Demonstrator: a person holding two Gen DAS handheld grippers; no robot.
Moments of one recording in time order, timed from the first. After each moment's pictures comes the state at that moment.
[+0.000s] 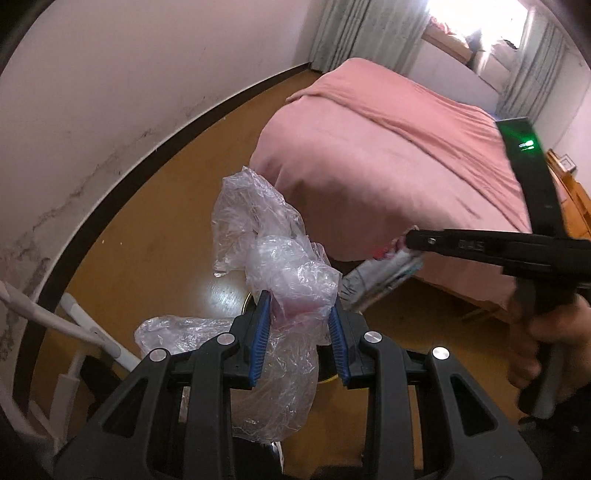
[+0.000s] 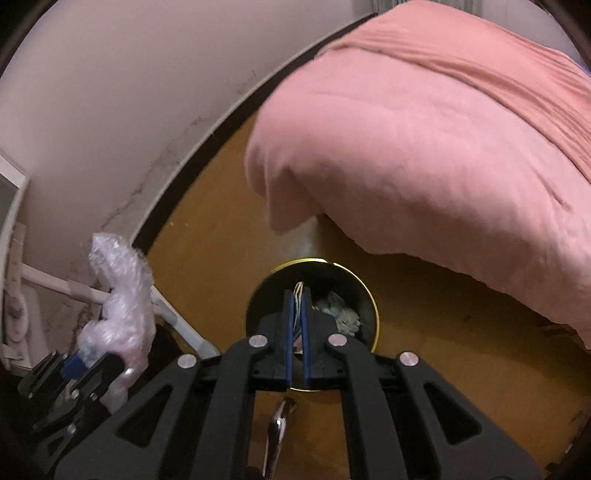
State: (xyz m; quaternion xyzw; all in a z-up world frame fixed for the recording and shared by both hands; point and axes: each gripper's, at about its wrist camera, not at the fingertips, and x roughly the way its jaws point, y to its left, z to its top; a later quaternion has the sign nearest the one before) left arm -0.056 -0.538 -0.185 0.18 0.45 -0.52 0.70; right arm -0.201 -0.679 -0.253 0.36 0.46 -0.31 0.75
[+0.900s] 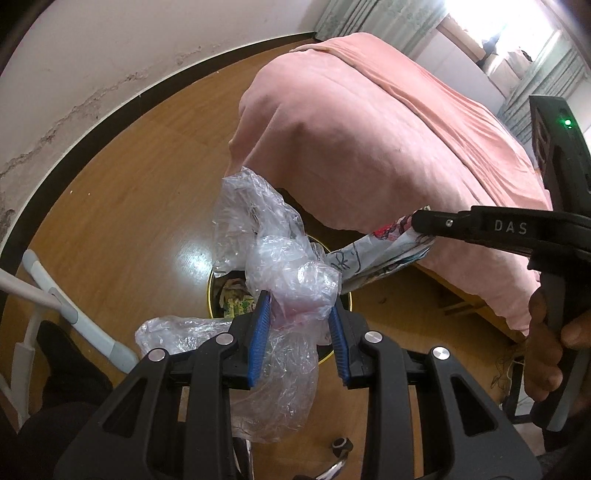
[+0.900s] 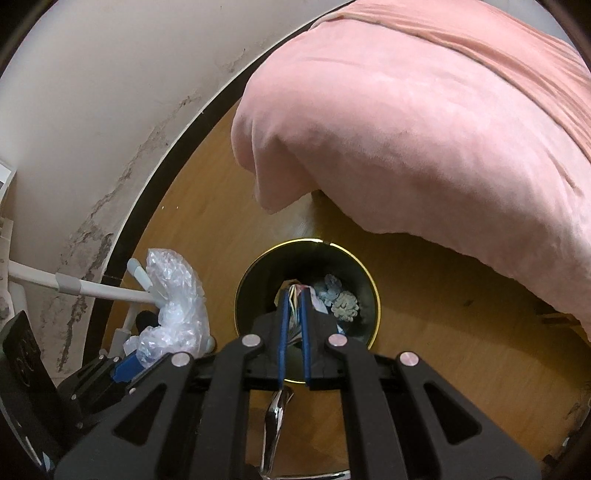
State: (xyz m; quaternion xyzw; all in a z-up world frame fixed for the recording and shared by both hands) left arm -0.055 -0.550 -0.255 0.15 0.53 -0.52 0.65; right arm -0.192 -0.677 -0.278 0.37 0.49 -0.30 0.73
